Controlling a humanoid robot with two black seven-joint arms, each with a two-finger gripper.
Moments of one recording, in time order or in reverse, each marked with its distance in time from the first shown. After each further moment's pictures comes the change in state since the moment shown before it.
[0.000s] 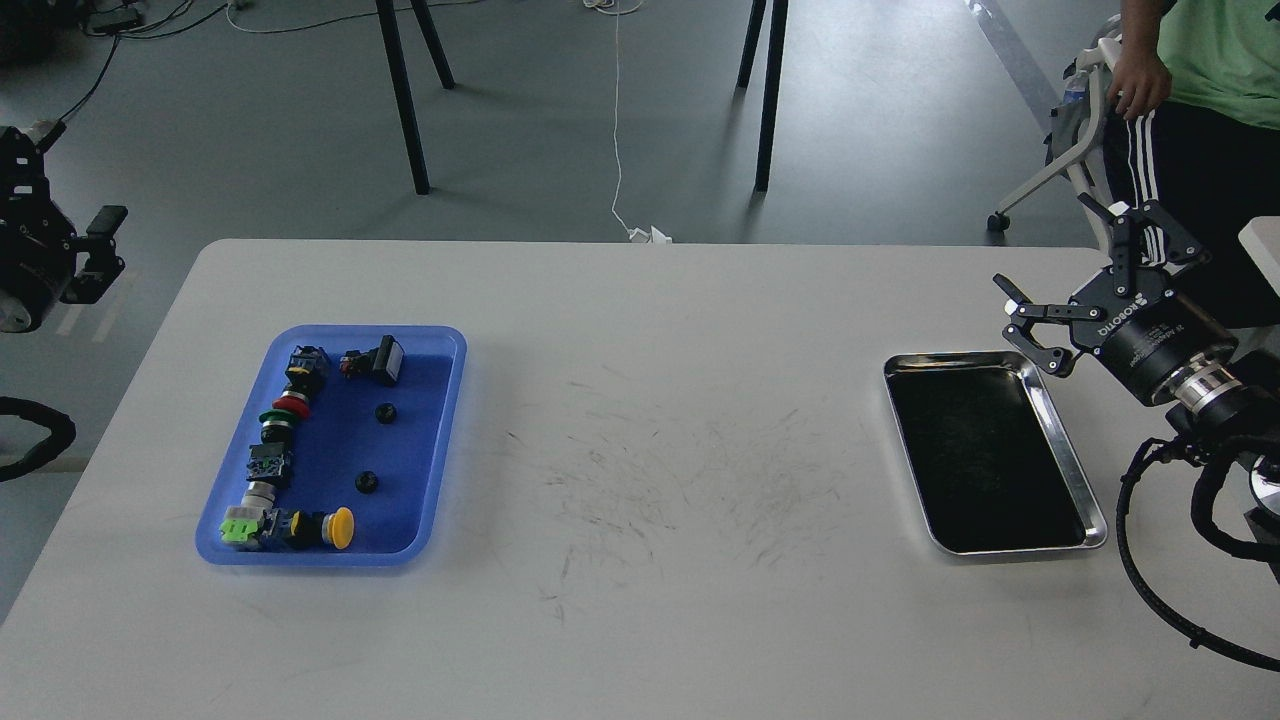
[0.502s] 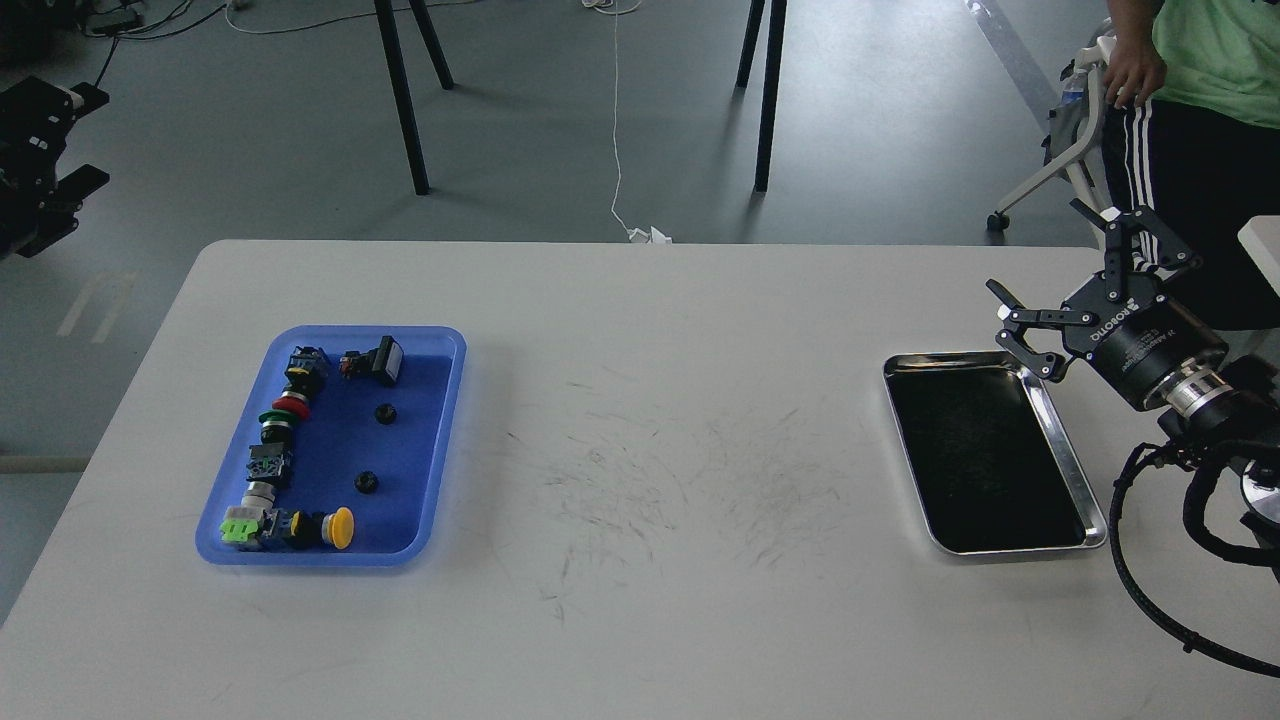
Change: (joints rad) left arm -0.149 0.095 -0.010 -0.006 0.369 0.001 0.000; right arm -0.015 0.010 0.001 0.007 -0.006 -0.004 0.001
